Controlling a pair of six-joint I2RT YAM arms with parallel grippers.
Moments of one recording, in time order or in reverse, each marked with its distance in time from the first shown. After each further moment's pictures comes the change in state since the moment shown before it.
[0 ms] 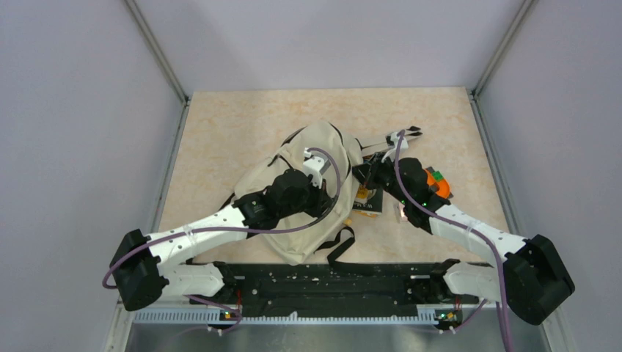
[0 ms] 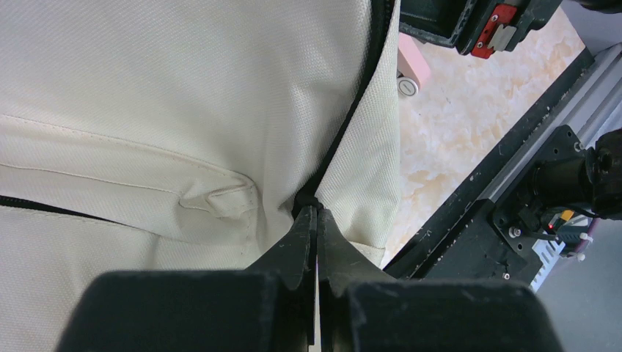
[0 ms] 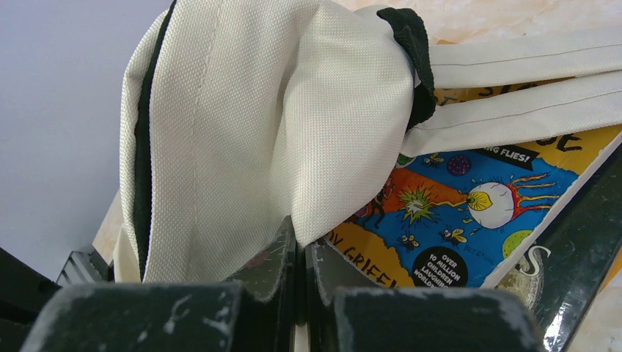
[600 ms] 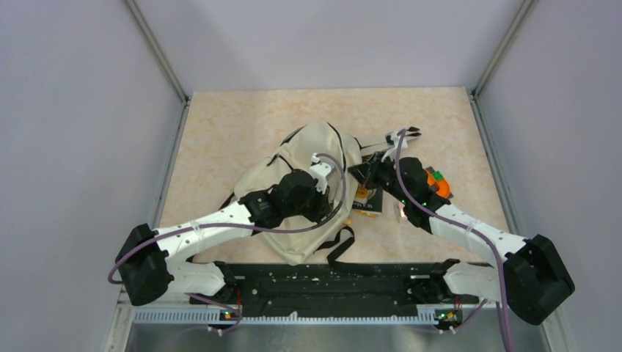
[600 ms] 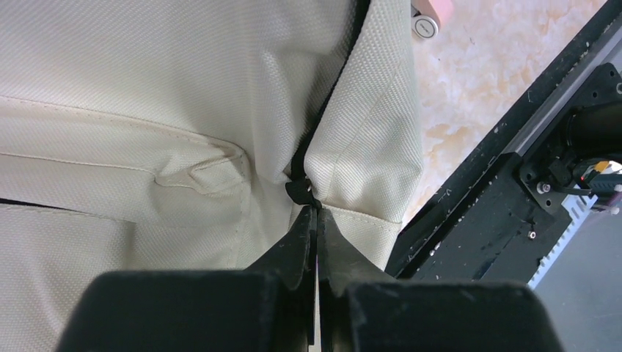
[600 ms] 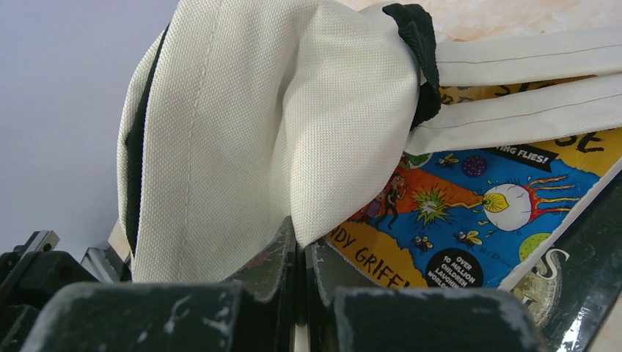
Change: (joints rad) left arm 0.000 0.054 0.022 -0.093 0.055 0.069; right arm 0.000 0.000 0.005 0.011 -0.027 0.023
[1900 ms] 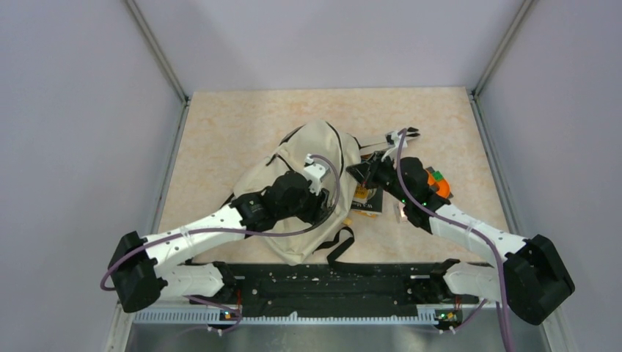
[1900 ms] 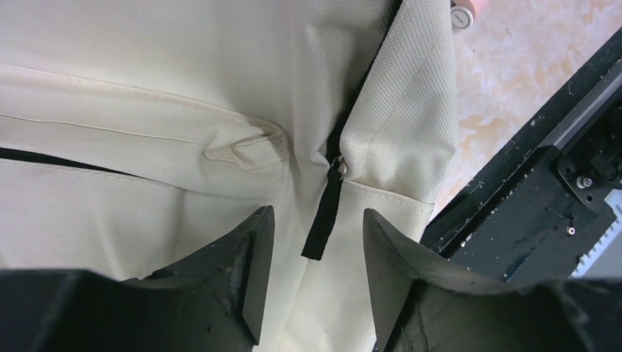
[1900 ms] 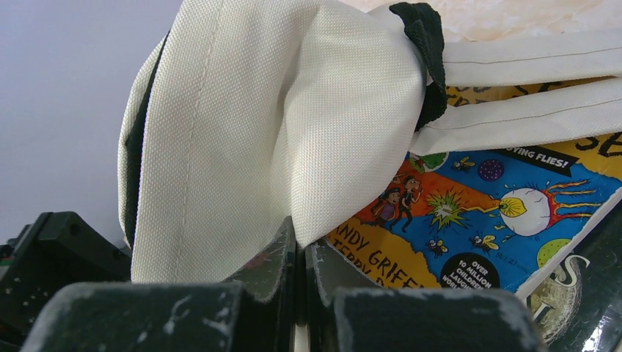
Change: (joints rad) left arm 0.002 -0.086 -0.012 -0.069 -0.077 0.042; right arm 0.001 0.000 0.000 0.016 -0.019 0.021
